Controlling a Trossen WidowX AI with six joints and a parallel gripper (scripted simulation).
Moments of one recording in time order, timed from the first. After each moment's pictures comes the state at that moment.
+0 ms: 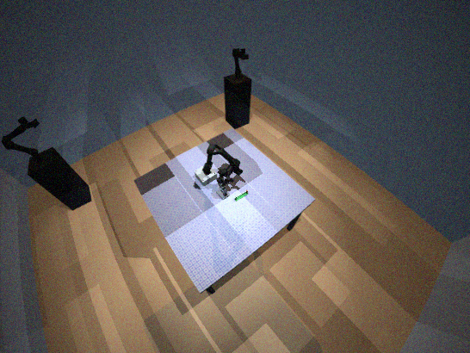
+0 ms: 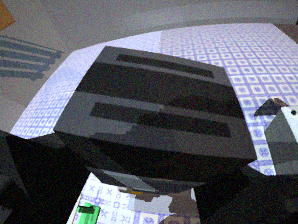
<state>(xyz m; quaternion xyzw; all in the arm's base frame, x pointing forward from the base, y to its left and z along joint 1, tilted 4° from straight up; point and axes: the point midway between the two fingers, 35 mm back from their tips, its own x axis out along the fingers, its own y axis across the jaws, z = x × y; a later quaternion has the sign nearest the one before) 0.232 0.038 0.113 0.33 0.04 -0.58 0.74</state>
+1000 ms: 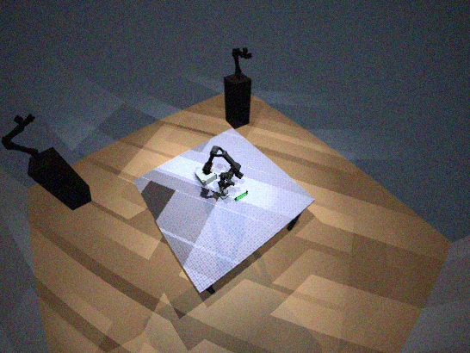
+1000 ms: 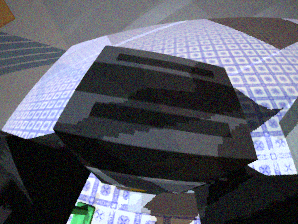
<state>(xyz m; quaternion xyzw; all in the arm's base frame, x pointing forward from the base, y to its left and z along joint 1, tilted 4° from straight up) 0.249 0.039 0.078 0.32 0.04 -0.58 0.74</state>
